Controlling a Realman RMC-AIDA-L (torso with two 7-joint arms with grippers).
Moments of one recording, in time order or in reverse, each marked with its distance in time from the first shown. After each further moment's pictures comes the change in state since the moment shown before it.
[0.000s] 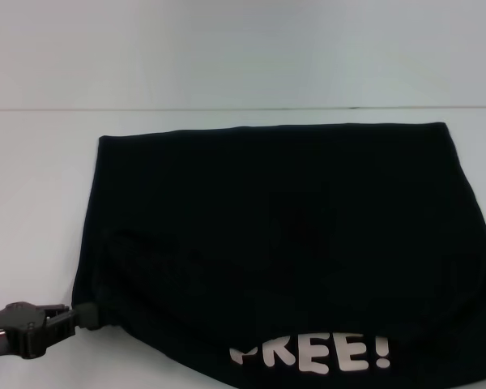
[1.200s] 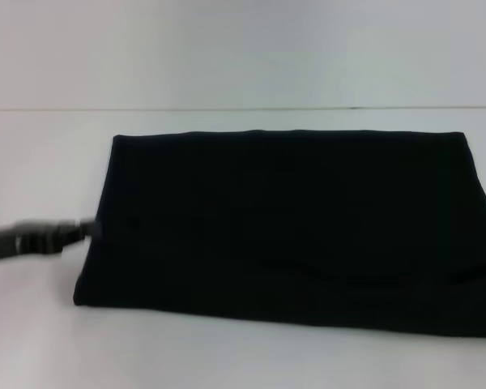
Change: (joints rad) left arm -0.164 0.065 -0.010 -0.088 -0.005 -0.216 -0.106; right arm 0.152 -0.045 0.173 0.058 -0.050 0.045 0.070
